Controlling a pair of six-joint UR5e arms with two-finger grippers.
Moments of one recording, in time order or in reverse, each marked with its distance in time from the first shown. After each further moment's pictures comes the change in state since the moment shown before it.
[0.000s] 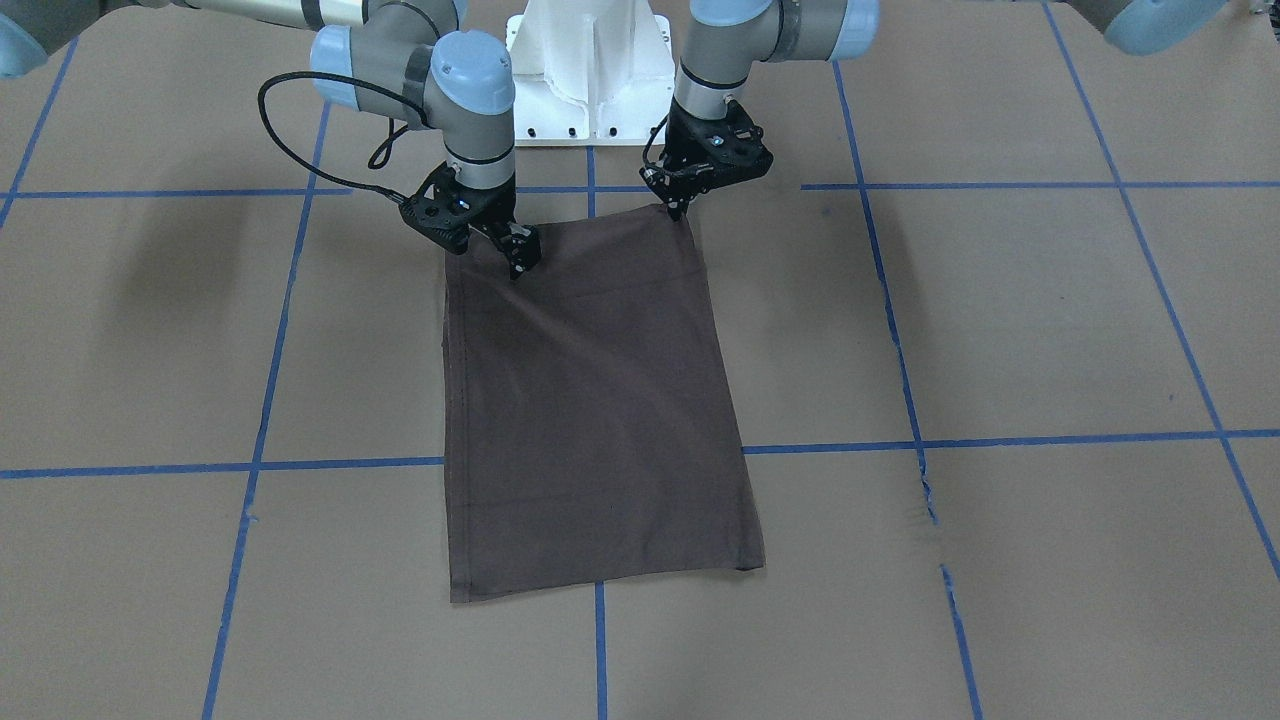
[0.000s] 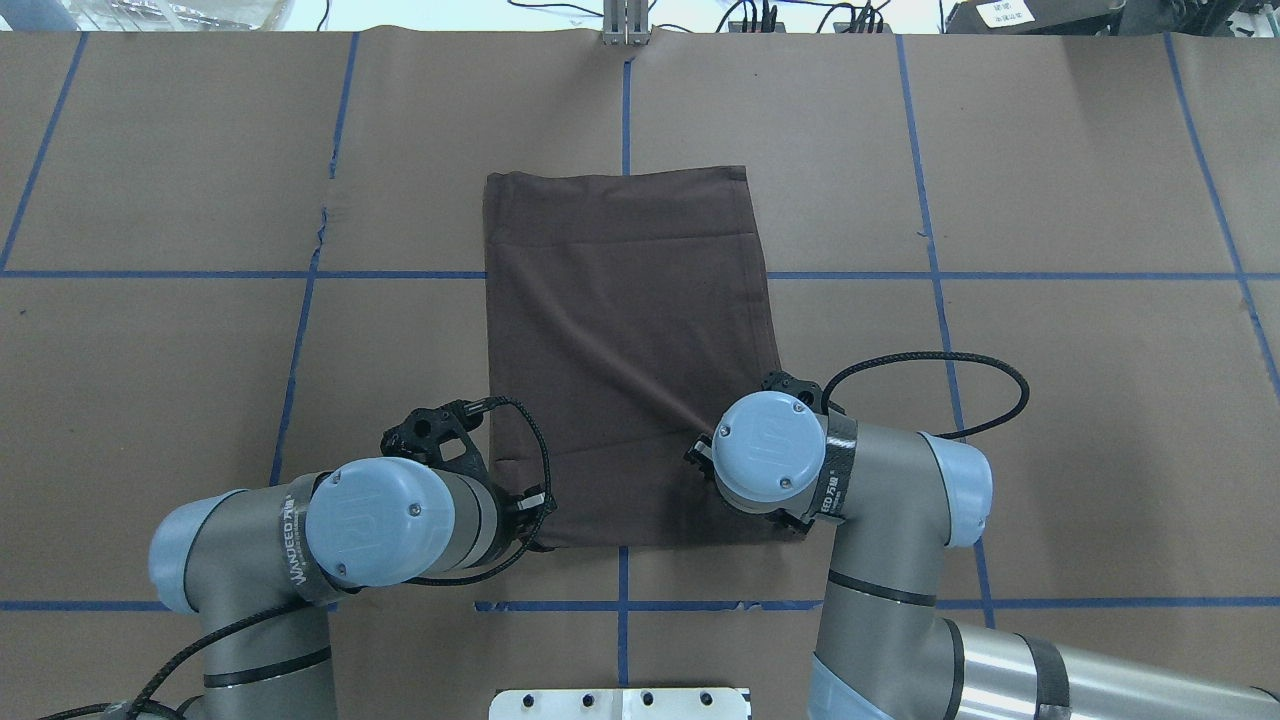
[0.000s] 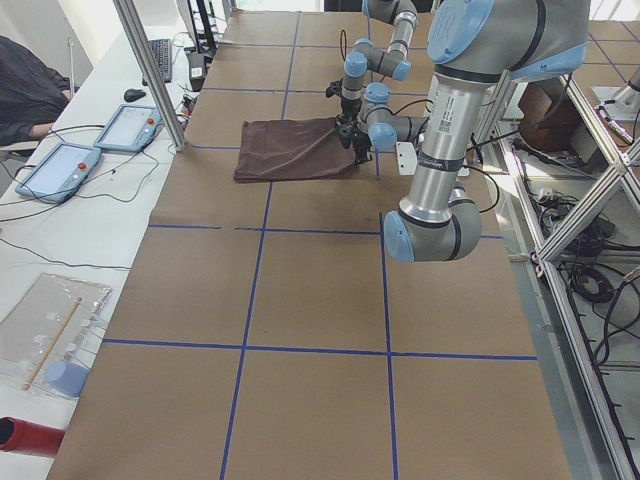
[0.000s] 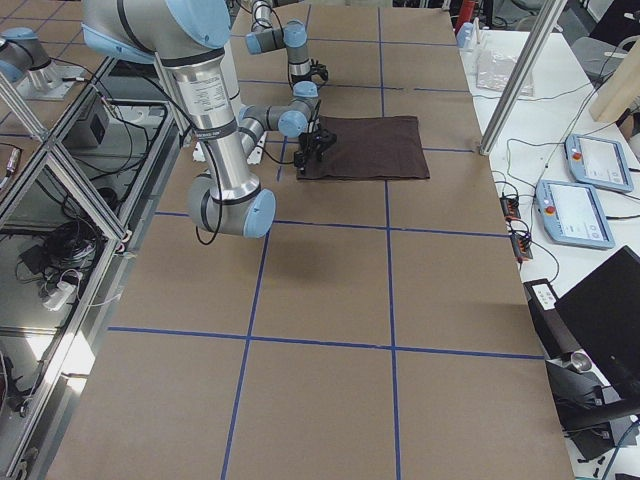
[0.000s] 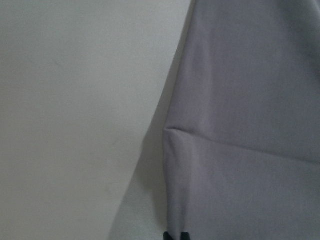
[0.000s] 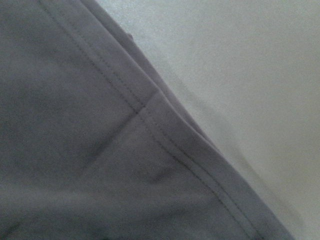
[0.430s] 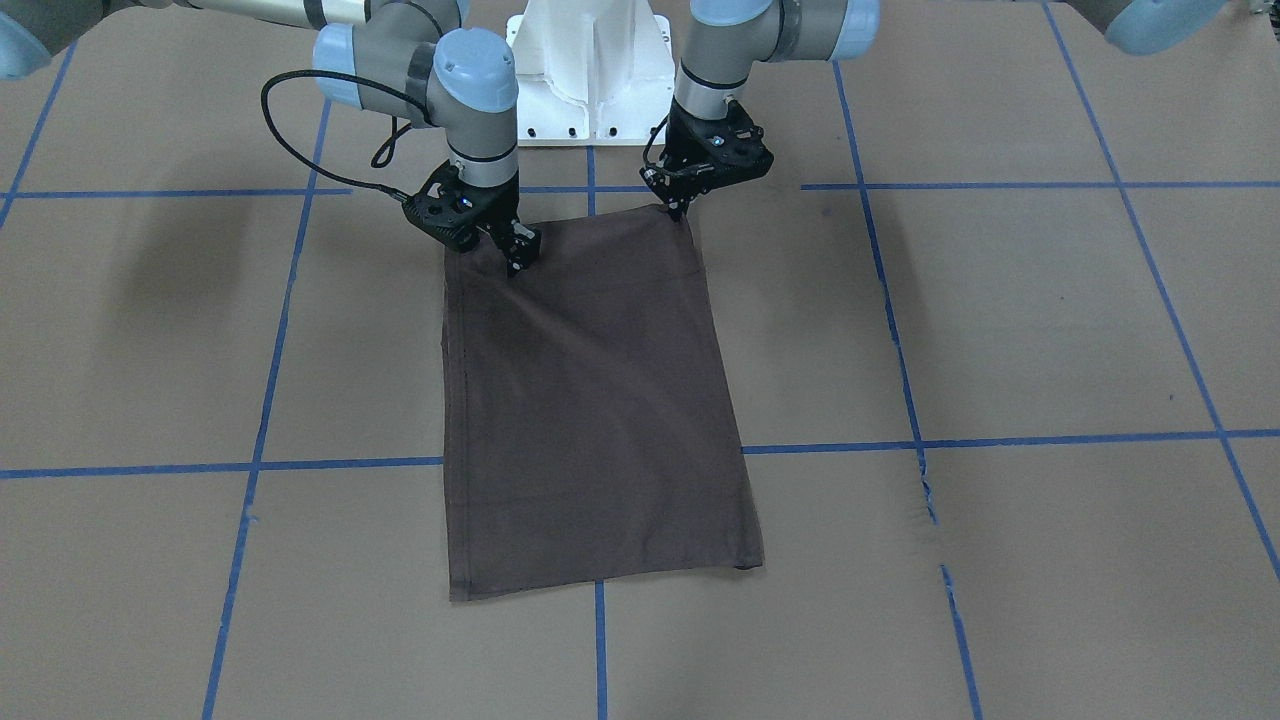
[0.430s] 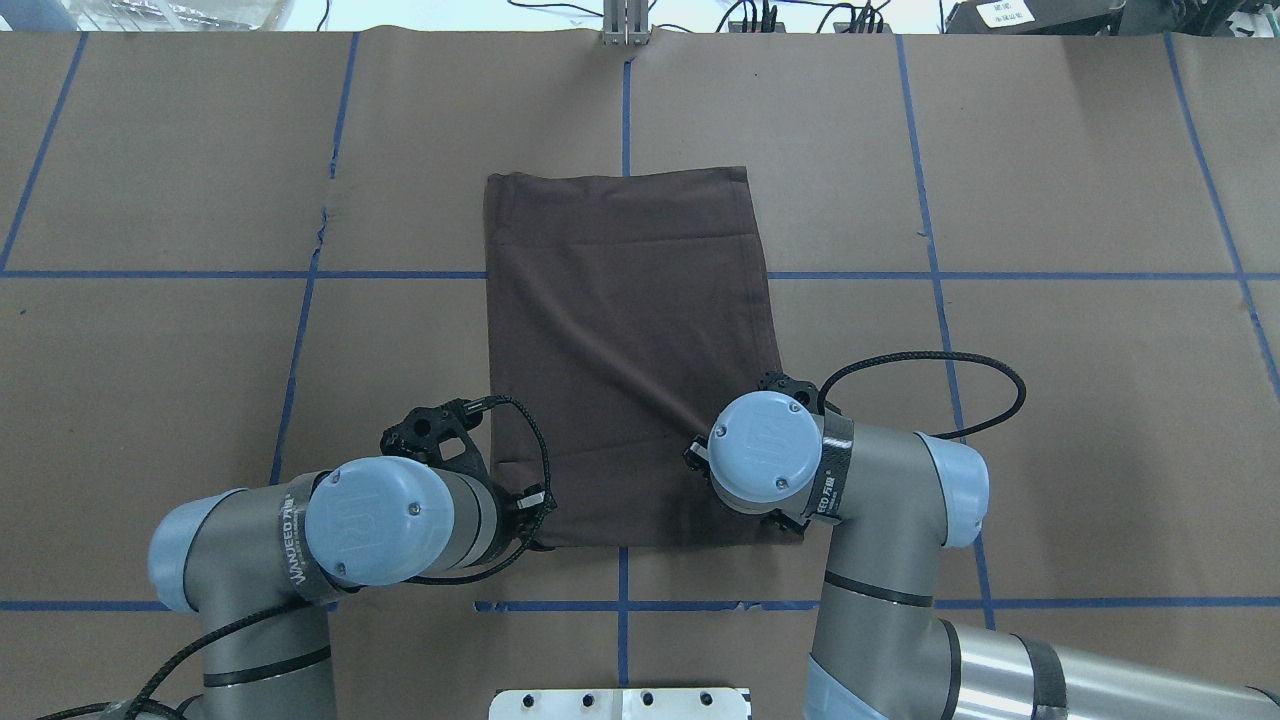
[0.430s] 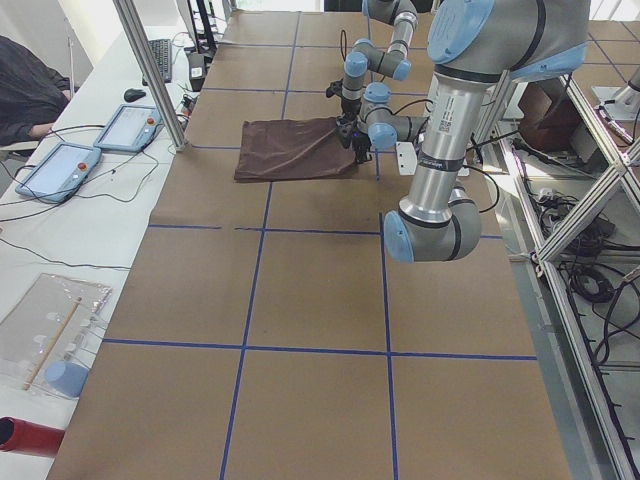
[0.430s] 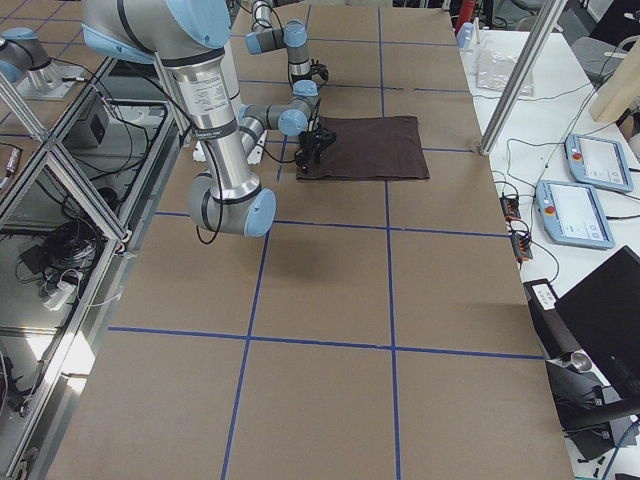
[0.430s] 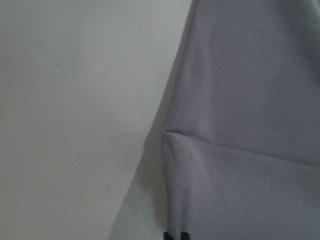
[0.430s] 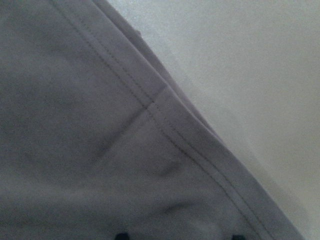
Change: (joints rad) left arm -0.001 0.000 0.000 0.000 0.002 0.000; right arm -0.002 0.008 0.000 -0.003 0.004 0.000
